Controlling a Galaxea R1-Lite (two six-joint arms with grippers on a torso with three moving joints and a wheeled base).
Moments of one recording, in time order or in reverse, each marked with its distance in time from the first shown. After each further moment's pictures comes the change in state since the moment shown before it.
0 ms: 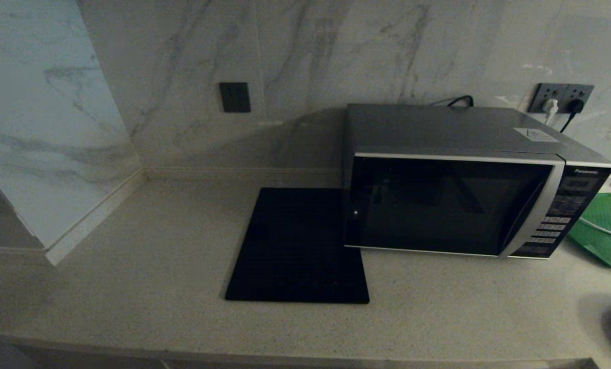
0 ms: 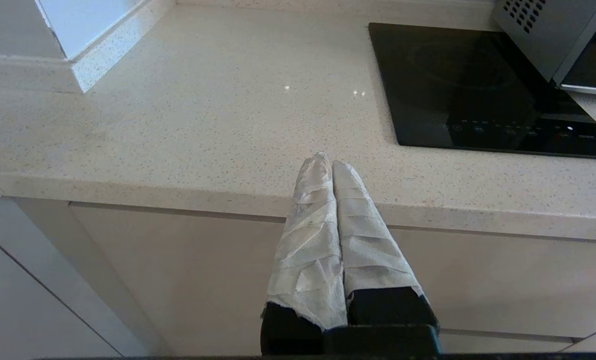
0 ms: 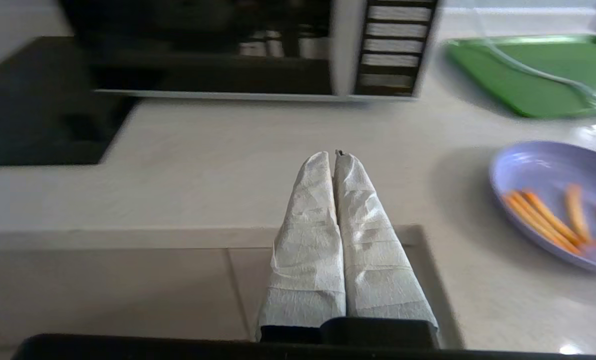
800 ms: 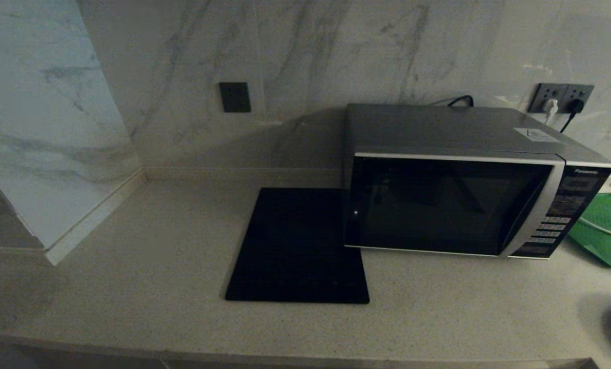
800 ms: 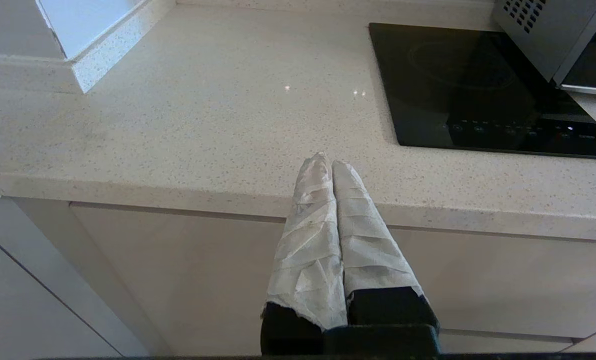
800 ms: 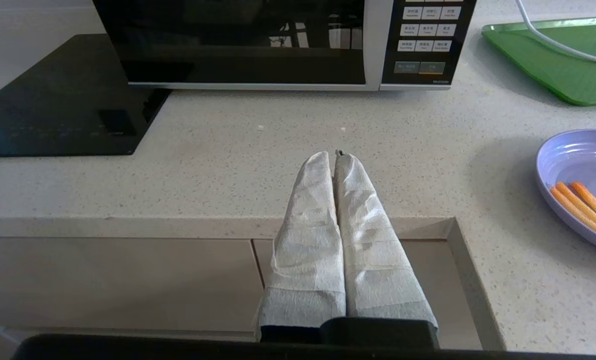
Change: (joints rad) left arm 0.000 0.000 0.000 0.000 0.000 0.001; right arm 0.000 -0.015 0.042 -0.016 0.060 0.051
